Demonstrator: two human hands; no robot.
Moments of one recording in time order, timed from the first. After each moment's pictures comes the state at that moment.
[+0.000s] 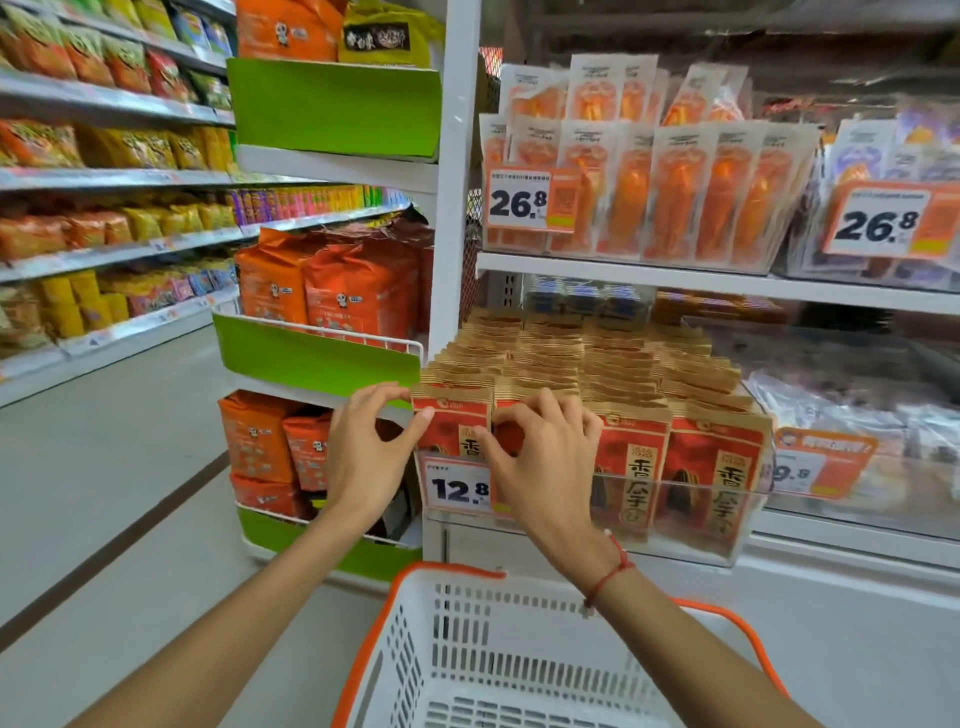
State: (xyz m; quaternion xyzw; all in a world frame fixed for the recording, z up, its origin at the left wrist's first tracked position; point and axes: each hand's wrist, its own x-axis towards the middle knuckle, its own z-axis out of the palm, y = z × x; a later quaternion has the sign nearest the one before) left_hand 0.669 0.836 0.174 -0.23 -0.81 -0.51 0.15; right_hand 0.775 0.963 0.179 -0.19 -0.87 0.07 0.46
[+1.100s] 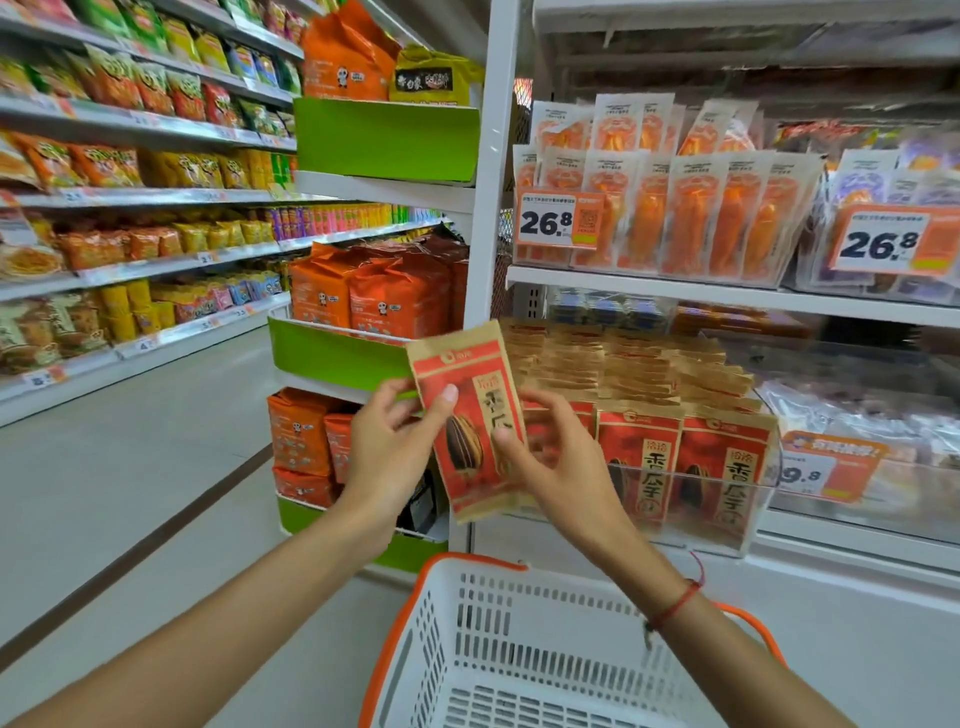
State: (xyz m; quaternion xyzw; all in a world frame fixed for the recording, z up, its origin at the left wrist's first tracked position) left_hand 0.747 0.793 0.227 -0.20 -0.62 -0.76 -0.03; right_hand 0.823 0.930 0.209 -0.06 -0.83 0.46 0.31
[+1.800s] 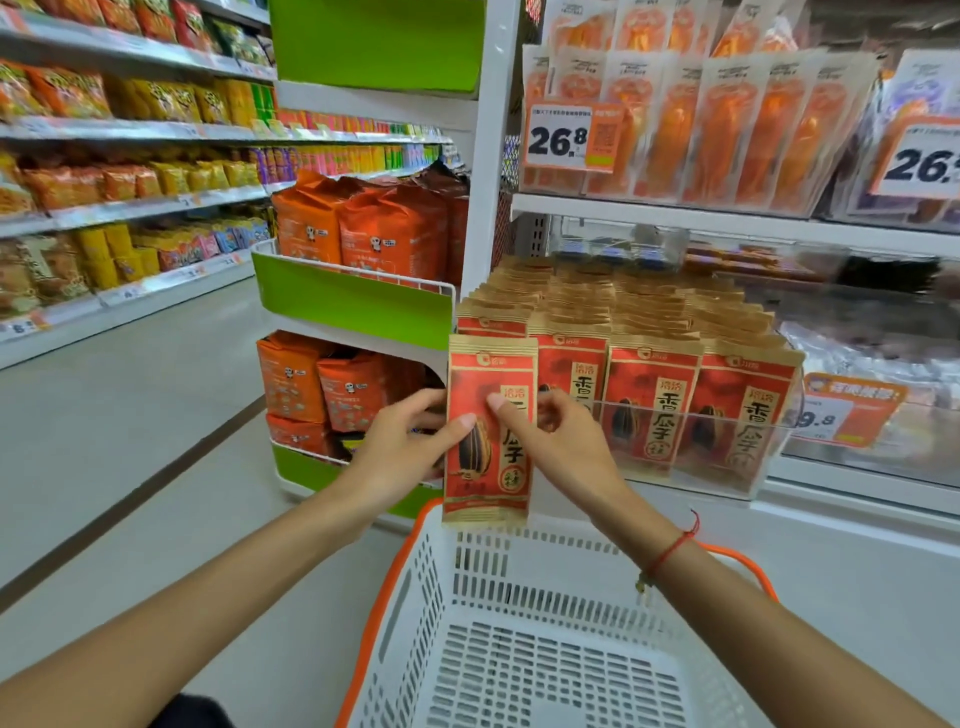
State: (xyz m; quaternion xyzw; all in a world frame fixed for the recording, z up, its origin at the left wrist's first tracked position) left_hand 0.746 0.781 0.181 -0.26 -0.72 -0.62 -0.16; right_hand 0.815 0.930 0.177 -0.22 -0.82 0.49 0.21
